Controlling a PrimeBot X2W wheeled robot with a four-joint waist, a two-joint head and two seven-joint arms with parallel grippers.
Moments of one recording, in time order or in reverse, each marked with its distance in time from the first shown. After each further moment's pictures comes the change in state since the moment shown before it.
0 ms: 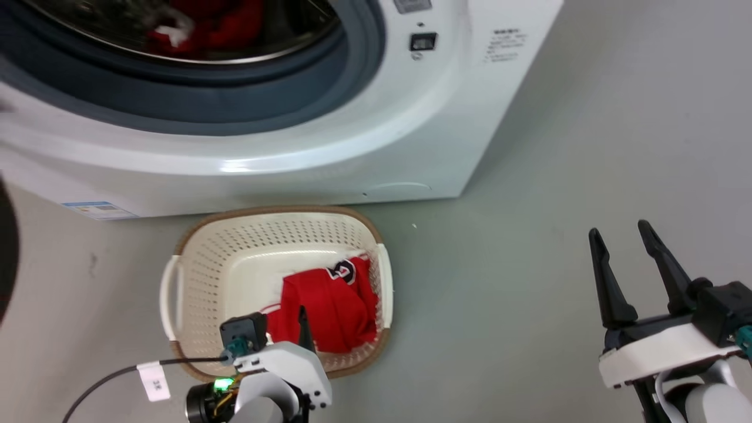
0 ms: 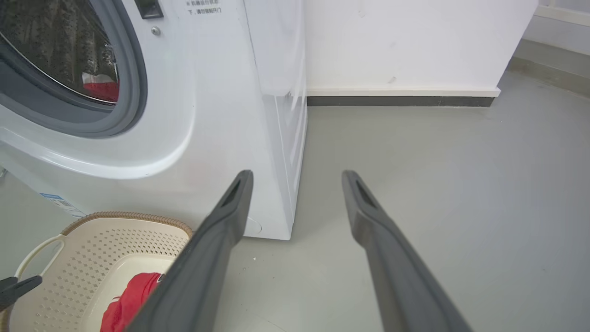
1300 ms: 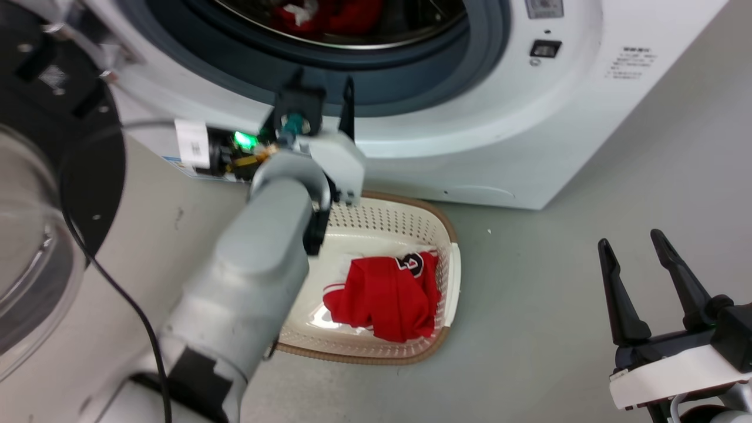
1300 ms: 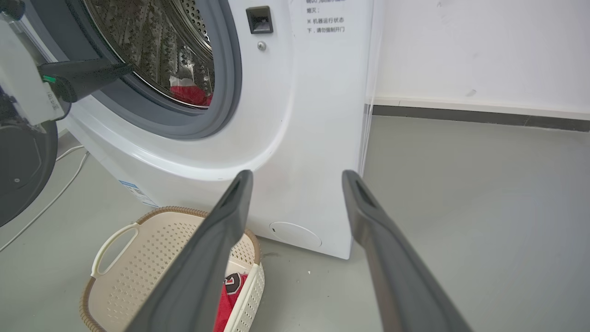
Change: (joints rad) left arm -0.617 0.000 -0.203 0.156 0.179 -0.038 0.011; right arm 0.127 0.018 -0.025 -0.231 -0.031 0.000 0.118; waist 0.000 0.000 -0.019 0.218
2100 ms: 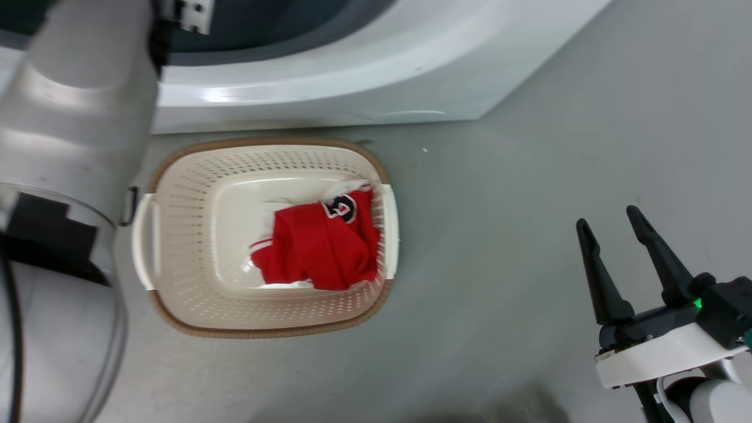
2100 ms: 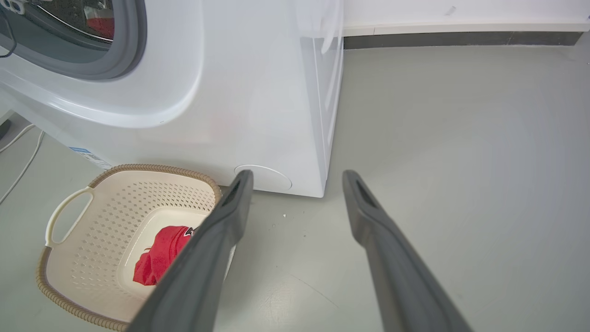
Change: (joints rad) left arm -0.538 0.169 -0.068 0.349 0.051 -0.090 0.314; right arm -0.100 -0.077 0.094 0.088 0.092 0.000 -0.080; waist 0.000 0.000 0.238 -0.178
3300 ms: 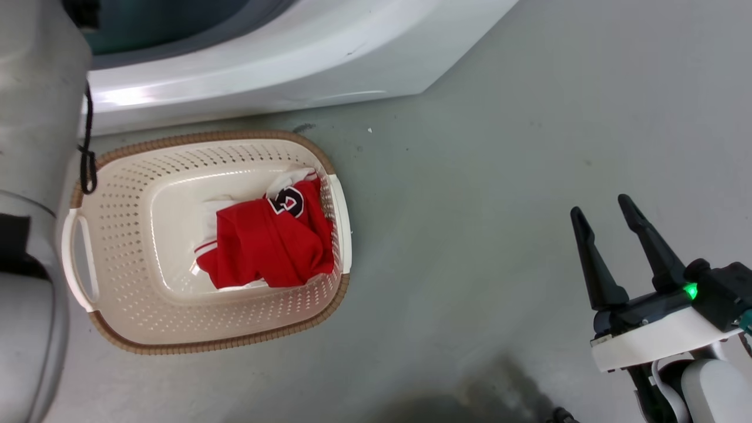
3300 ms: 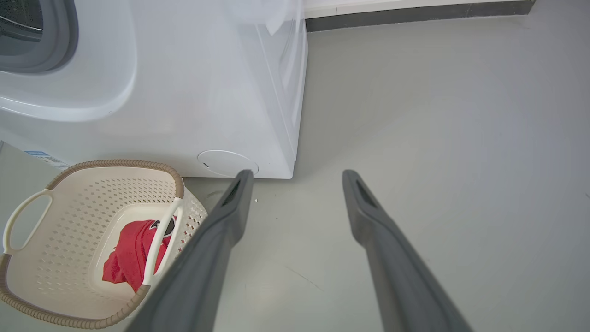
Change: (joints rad) left arm -0.036 0.128 0.040 -0.142 -0.067 0.131 0.056; right arm -0.086 -0.027 0.053 0.134 0.083 0.000 -0.091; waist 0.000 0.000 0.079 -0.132
